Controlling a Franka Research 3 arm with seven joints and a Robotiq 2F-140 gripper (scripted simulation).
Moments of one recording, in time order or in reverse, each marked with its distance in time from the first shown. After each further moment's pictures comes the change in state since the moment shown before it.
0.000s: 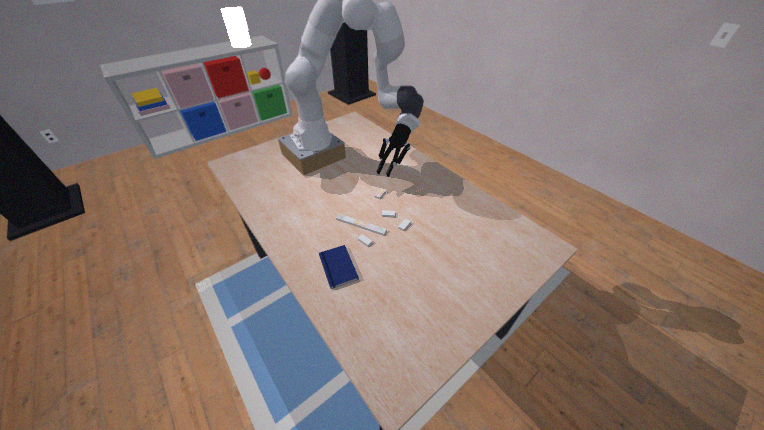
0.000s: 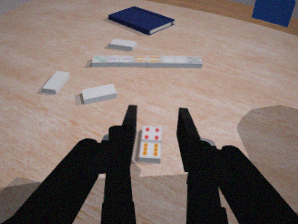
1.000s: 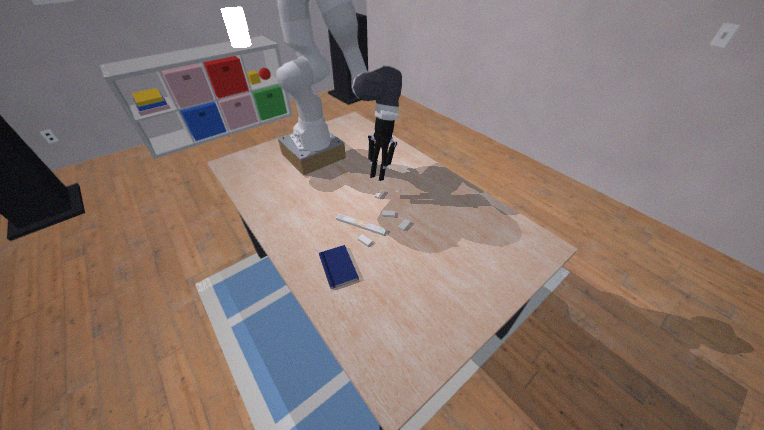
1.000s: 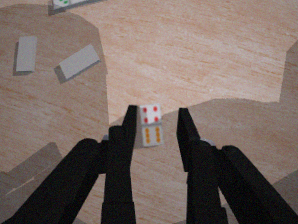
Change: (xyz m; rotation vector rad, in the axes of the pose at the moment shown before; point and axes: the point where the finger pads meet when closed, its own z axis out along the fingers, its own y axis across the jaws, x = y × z) arm 0.041 0.006 0.047 -0.084 -0.765 0.187
